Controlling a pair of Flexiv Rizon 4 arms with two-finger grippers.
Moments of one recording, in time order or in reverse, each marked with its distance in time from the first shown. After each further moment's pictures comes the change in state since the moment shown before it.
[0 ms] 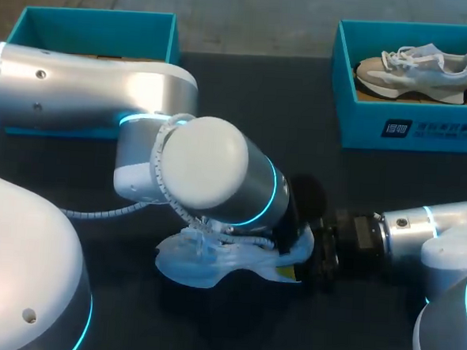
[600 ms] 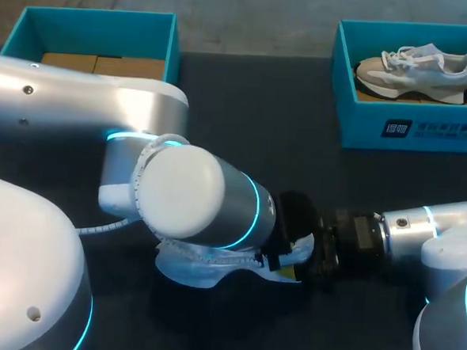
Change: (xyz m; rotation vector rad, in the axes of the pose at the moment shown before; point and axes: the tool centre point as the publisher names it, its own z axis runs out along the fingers) left arm 0.015 0.013 -0.005 0.048 -0.017 0.018; right arm 0.000 0.000 0.000 0.000 0.000 0.000
